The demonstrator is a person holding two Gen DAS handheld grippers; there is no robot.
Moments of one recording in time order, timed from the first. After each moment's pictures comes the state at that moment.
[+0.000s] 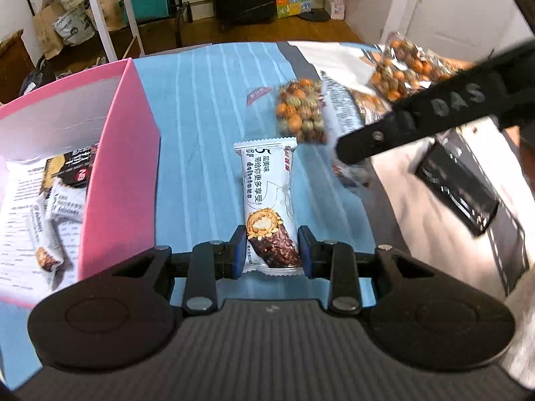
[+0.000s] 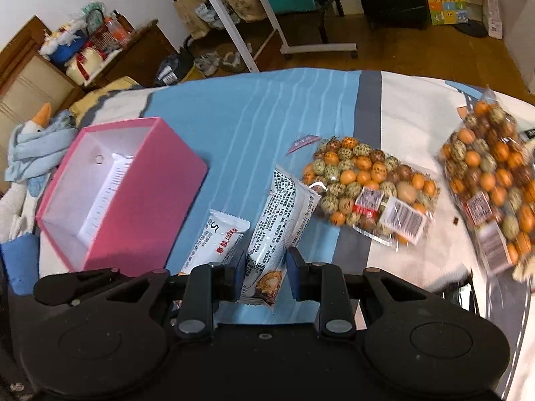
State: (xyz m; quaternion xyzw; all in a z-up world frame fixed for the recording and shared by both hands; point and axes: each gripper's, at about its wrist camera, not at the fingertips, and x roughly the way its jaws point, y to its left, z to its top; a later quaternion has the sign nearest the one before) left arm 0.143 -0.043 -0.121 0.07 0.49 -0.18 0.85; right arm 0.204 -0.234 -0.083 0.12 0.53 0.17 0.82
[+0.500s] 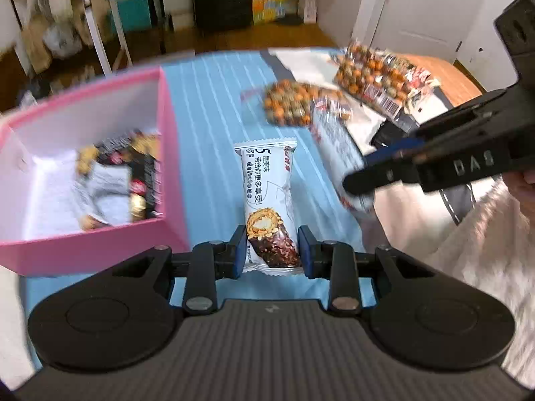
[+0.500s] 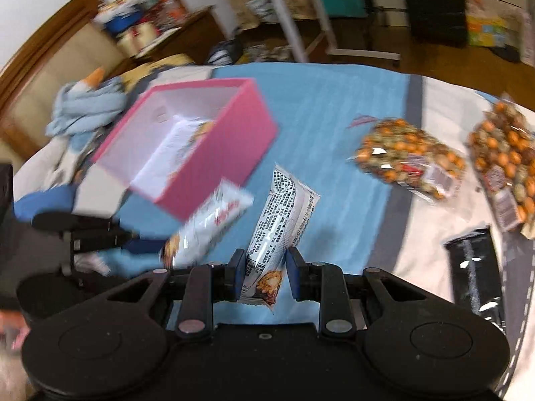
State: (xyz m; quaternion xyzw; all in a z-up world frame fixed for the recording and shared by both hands) left arm 0.069 0.012 -0.053 0.08 0.47 -0.23 0.85; right arm 0.124 -0.198 -0.039 0.08 0.51 0.27 0.81
